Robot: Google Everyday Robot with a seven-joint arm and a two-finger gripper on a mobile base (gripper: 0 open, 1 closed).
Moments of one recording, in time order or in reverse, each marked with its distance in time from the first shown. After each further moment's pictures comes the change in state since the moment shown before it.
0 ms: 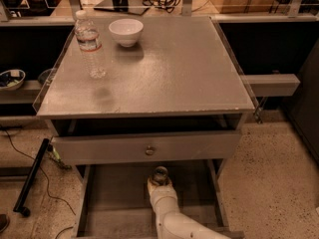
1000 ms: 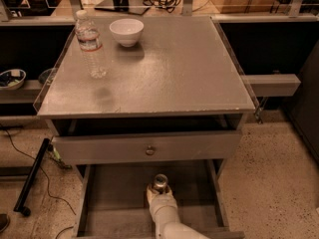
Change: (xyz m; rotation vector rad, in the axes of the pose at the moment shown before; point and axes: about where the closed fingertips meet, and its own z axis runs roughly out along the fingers) arm 0.018 0.004 -0.023 0.000 0.025 0.027
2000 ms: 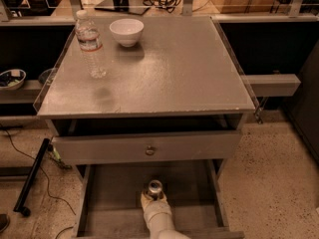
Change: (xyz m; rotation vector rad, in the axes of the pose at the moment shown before) arm 0.023 0.021 -0.004 -0.029 -0.002 0.022
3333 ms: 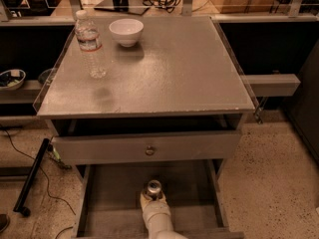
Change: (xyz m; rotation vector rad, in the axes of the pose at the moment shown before) arm 0.004 0.004 0.001 0.007 -0.004 -0.022
